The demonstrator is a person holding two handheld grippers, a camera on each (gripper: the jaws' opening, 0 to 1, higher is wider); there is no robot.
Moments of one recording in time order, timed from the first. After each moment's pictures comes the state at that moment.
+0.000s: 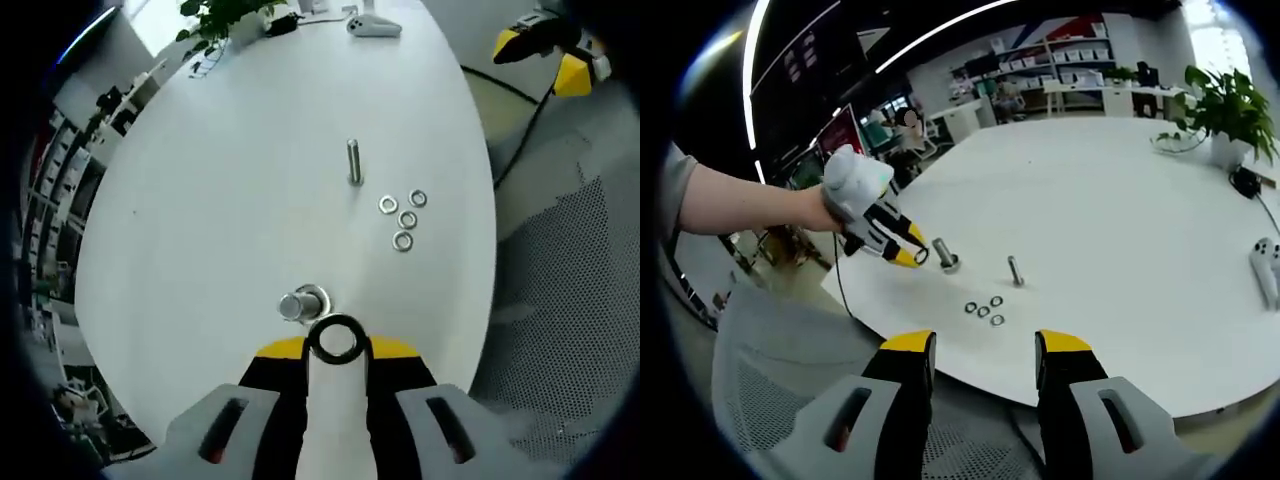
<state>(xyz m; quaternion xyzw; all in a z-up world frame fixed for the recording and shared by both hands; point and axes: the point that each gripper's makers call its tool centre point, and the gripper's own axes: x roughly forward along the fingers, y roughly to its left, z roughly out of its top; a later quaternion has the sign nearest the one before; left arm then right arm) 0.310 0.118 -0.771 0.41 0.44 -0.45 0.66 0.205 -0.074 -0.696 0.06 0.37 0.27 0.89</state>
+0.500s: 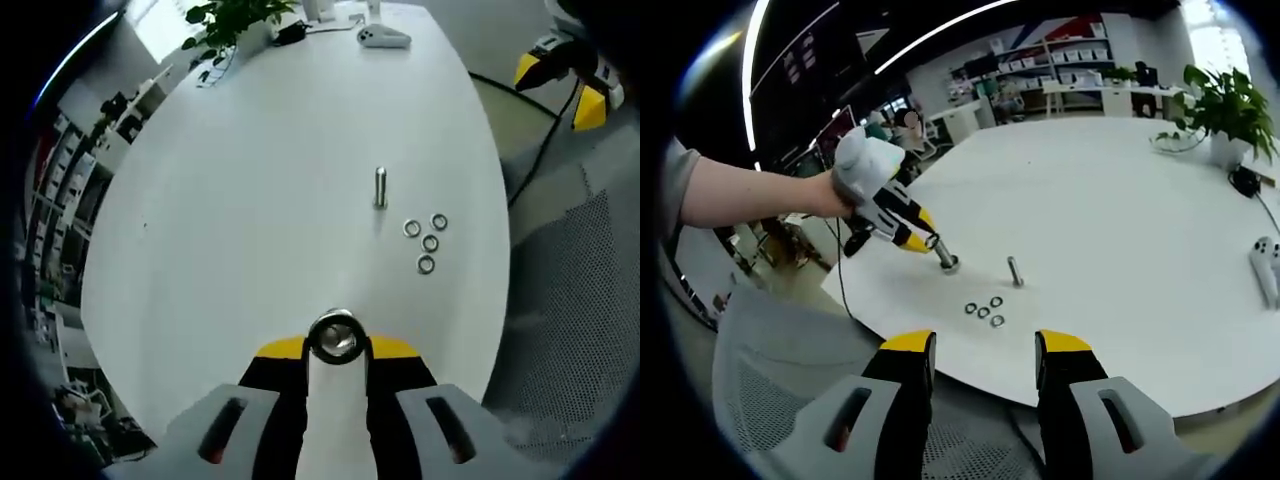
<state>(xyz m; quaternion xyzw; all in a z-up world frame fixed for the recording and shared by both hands) 0.336 0.106 -0.766 0.40 0.44 -0.44 0.67 0.205 -0.074 -0.696 0.06 0.37 0.27 0.89</state>
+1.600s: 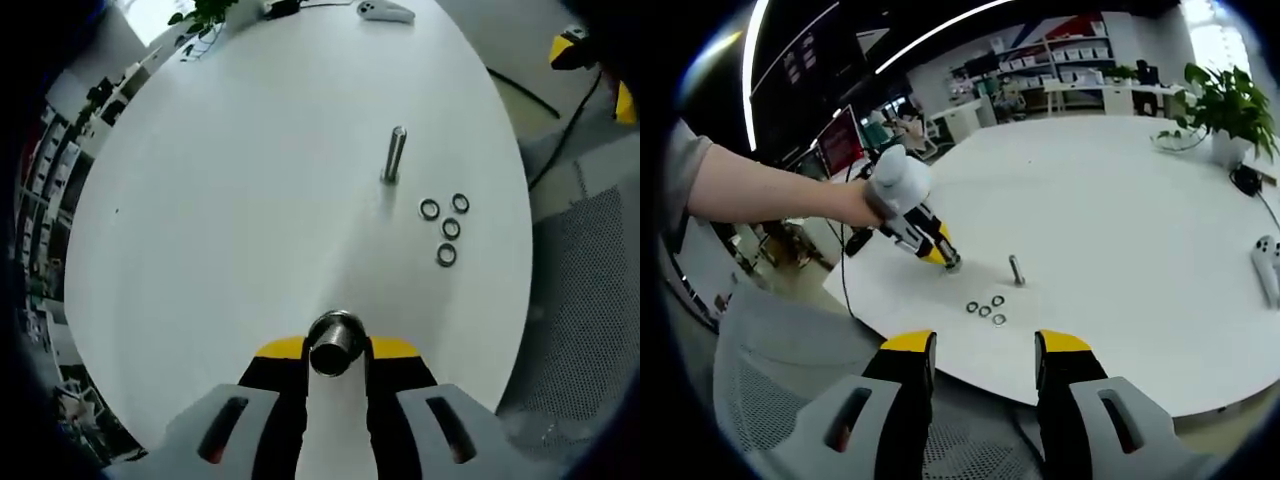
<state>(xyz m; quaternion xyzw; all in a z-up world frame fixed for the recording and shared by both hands) 0.344 0.106 -0.816 0.41 0.48 -0.45 0.64 0.205 -0.073 -0.697 0.06 0.37 0.27 0.89</state>
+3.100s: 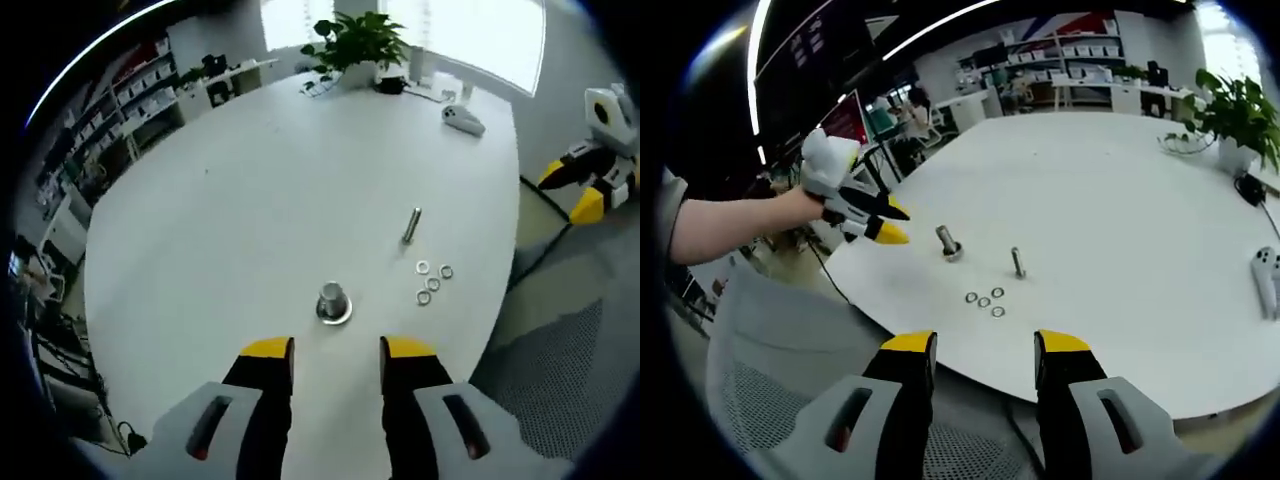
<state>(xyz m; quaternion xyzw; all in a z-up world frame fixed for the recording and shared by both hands) 0.301 0.146 -0.737 0.18 0.41 -0.35 0.82 0.203 -0.073 -0.702 0.03 0.39 0.28 0.88</state>
